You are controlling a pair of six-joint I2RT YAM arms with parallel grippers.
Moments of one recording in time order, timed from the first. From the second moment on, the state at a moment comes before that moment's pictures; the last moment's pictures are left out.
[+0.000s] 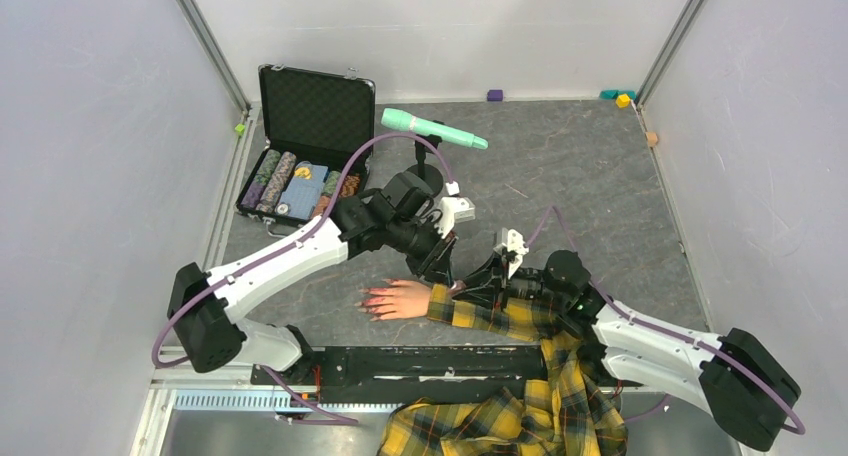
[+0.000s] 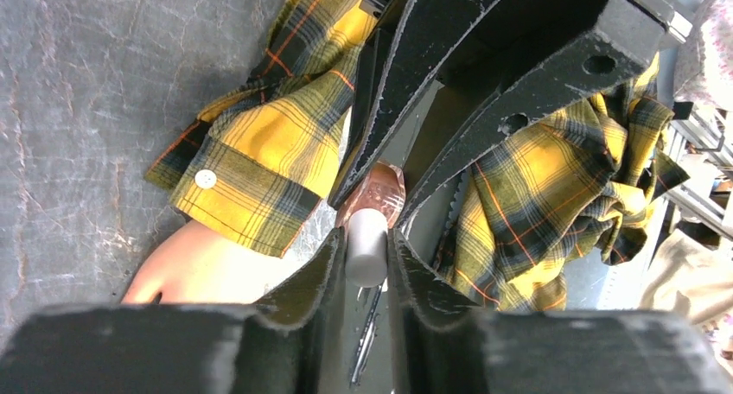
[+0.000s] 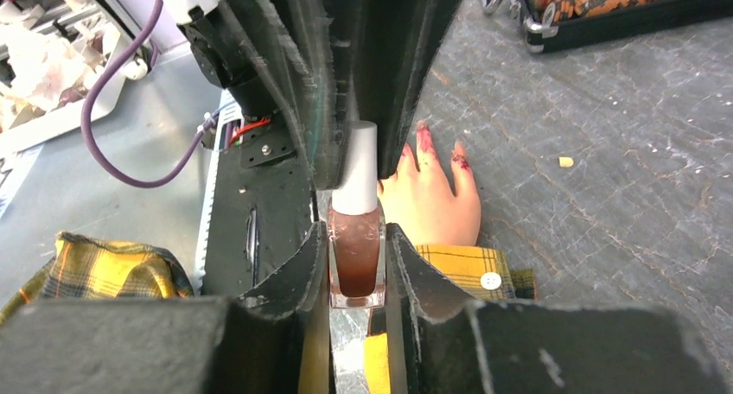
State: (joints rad) left arm -0.88 1.38 1.19 -0.70 0.59 -0.08; right arm 0.78 0.91 0.19 0.68 -0.64 0.26
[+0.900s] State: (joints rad) left arm -0.87 1.16 1.05 -0.41 0.66 -0.14; right arm 0.79 0.82 0.14 0.88 -0.57 0.46
